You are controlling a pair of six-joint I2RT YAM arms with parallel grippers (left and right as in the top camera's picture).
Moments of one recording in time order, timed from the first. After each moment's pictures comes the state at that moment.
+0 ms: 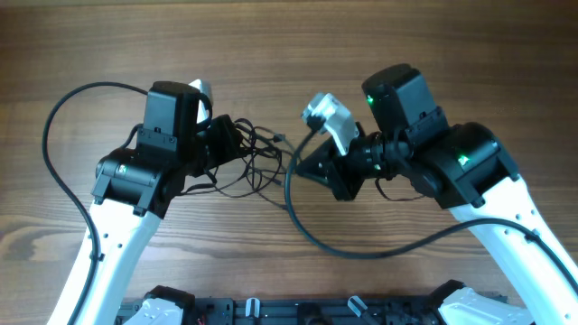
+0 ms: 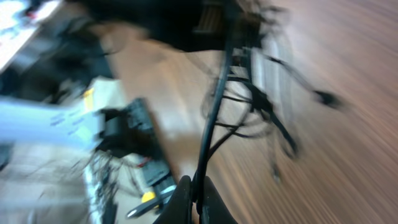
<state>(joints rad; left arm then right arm) -0.29 1.19 1.19 -0.89 0.22 -0.67 0.59 1.34 1.49 -1.06 -0.58 0.01</state>
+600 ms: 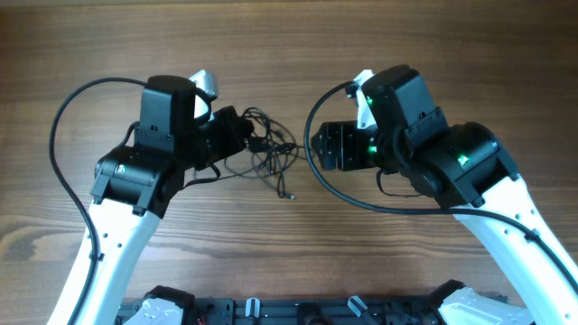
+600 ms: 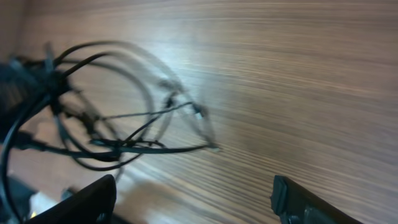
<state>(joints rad) -0.28 1.20 1.19 -0.78 0.36 -0.69 0.59 1.34 1.49 -1.07 -0.17 0.47</state>
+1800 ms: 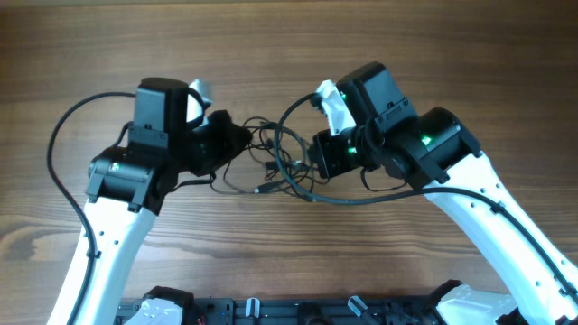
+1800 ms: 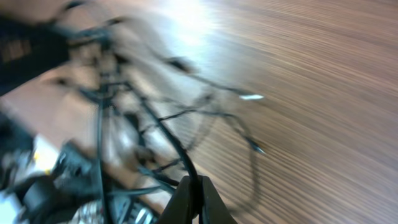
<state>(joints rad) -0.22 1.20 1.19 -0.87 0.43 -0.81 0.61 1.44 1.49 -1.09 -0.27 0.34</state>
